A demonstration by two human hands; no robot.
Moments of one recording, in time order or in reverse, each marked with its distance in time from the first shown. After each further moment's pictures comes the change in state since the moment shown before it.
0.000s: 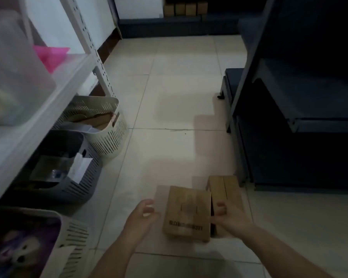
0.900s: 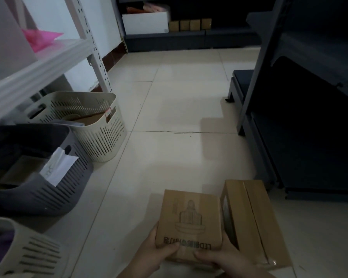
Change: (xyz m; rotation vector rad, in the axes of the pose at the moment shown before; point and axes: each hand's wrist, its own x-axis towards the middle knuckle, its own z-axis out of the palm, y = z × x) left_hand 0.089 -0.095 0.066 -0.224 -0.210 0.101; right_hand 0.119 0.086 0.092 0.716 -0.306 -0.220
